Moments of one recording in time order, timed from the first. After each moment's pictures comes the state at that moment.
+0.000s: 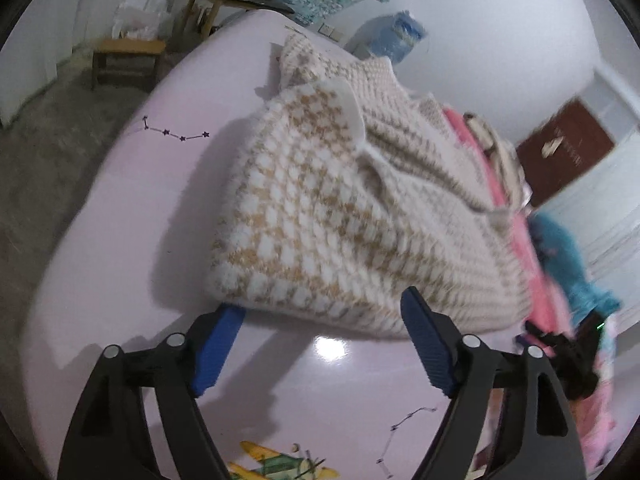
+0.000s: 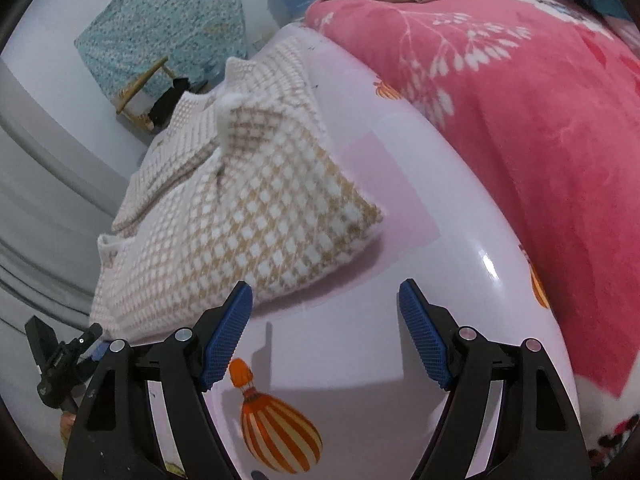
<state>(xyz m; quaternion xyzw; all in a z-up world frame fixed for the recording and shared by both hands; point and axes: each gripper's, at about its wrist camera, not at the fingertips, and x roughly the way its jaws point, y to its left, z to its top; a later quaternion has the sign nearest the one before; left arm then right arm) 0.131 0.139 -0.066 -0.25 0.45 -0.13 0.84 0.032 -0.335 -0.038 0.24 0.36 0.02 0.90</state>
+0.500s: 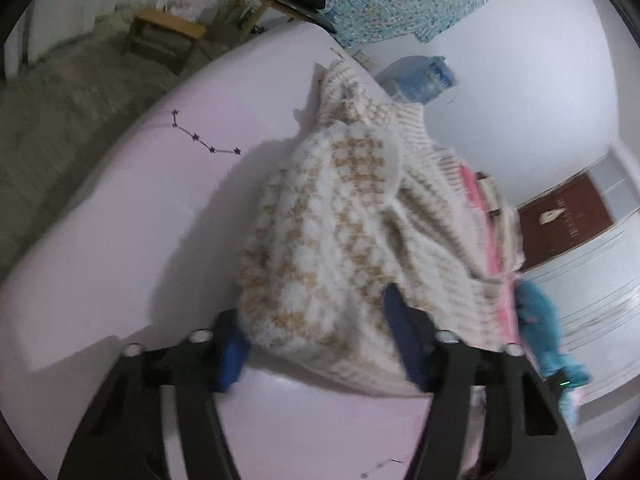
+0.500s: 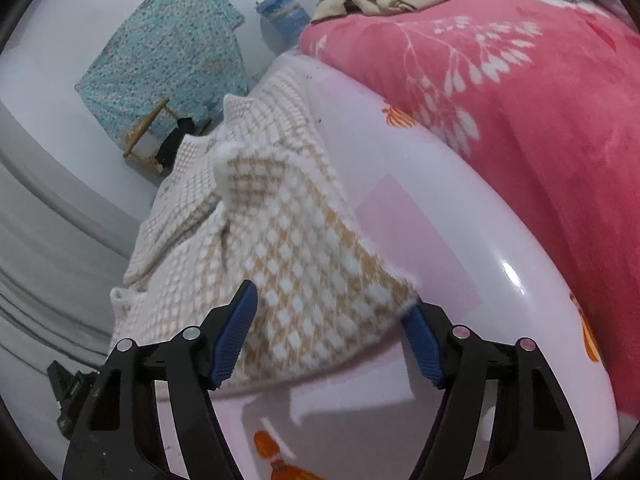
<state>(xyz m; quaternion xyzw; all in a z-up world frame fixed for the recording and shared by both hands) 0.147 0.155 -0.069 -0.33 0.43 -0.07 0.84 0.075 -0.340 -0.037 0.29 0.30 0.02 0.91</state>
